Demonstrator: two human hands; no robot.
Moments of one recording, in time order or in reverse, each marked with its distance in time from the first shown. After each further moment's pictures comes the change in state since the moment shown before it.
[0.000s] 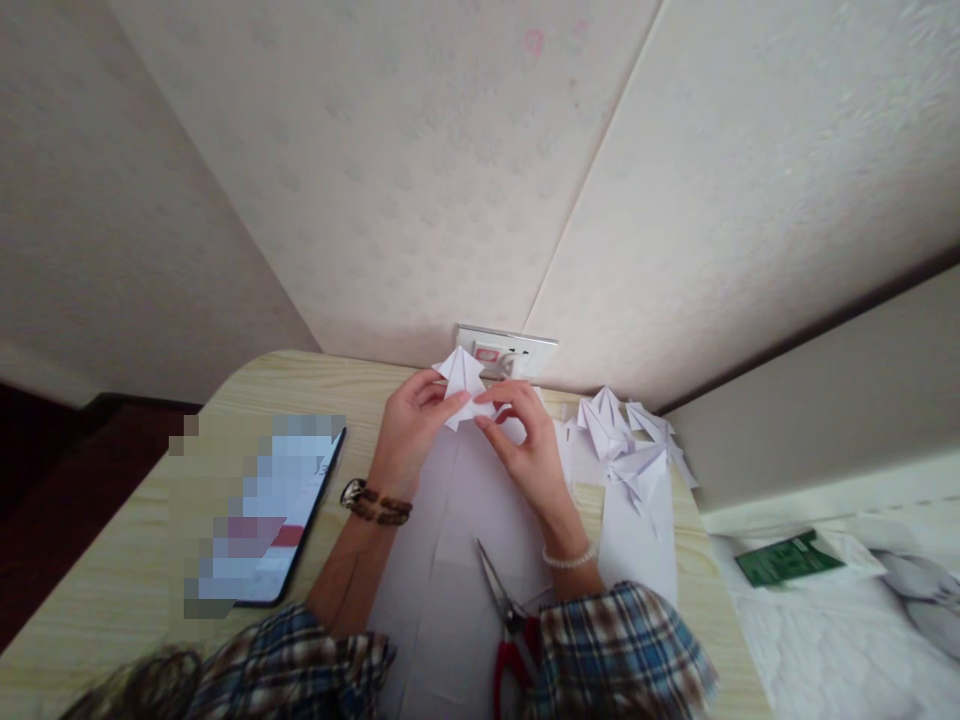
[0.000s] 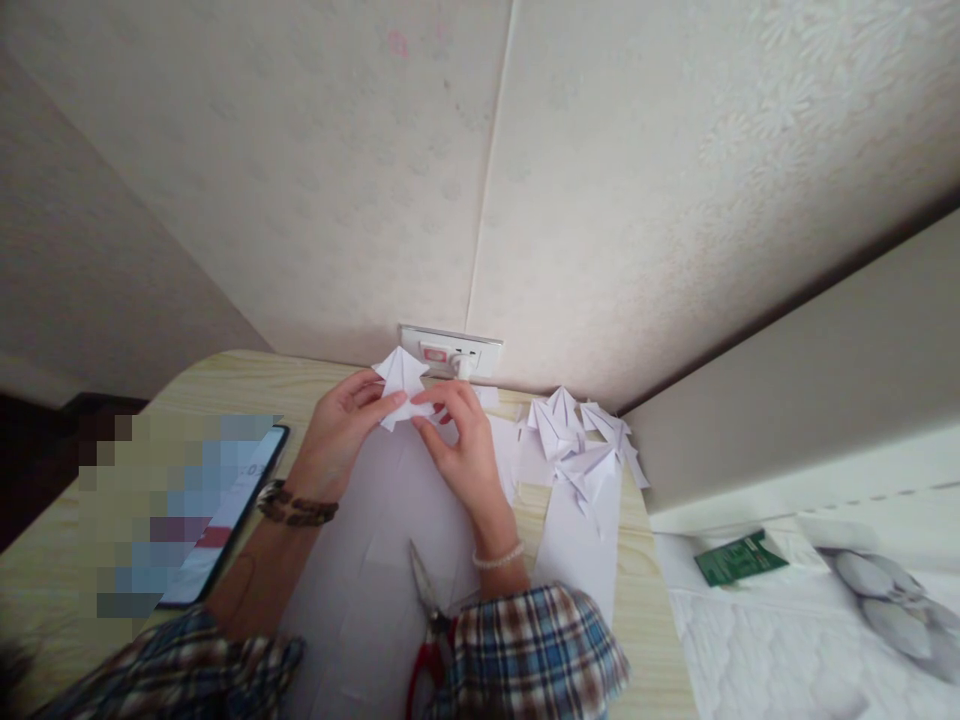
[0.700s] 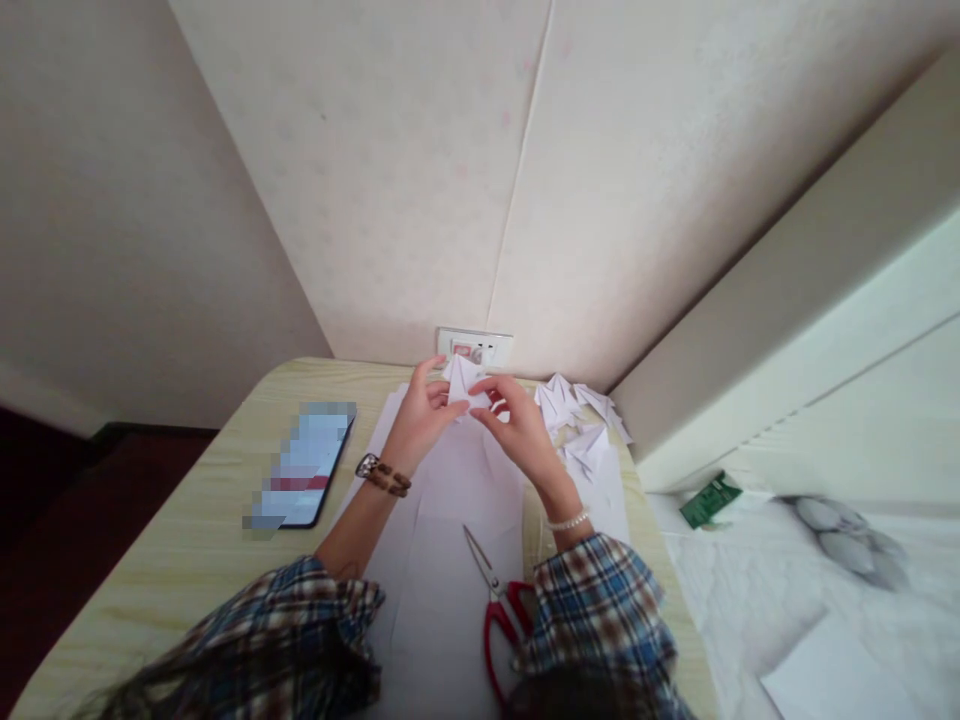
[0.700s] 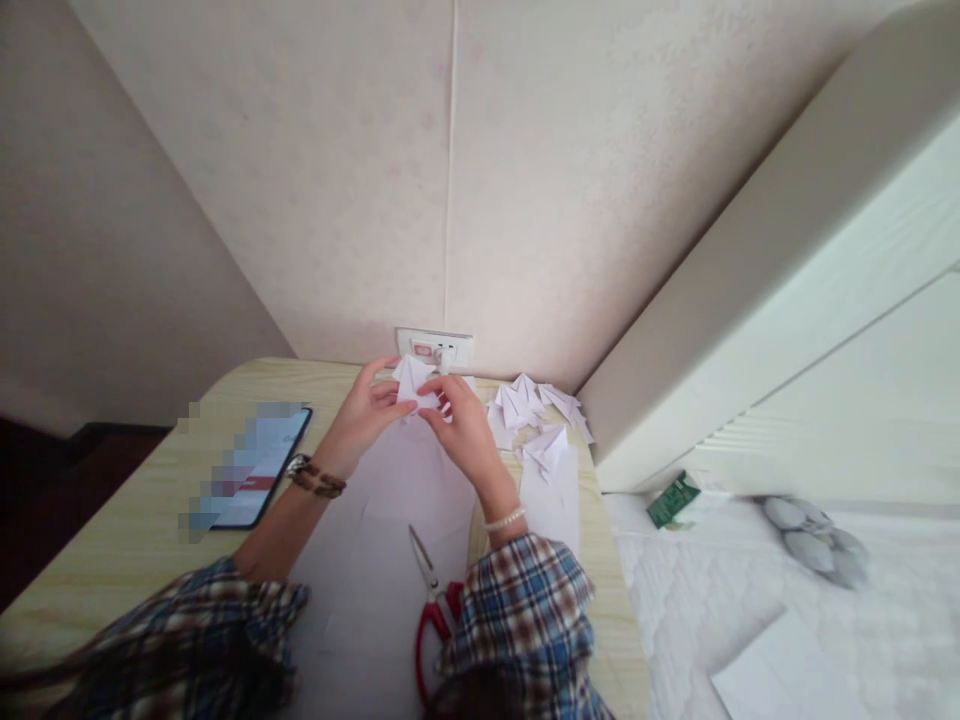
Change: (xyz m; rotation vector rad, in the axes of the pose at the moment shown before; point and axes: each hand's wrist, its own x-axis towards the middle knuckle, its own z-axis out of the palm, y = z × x) left_hand -0.045 0.019 0.013 0.164 -0.180 0.060; right_hand -0.020 -0.044 -0.033 -0.141 -0.090 0.098
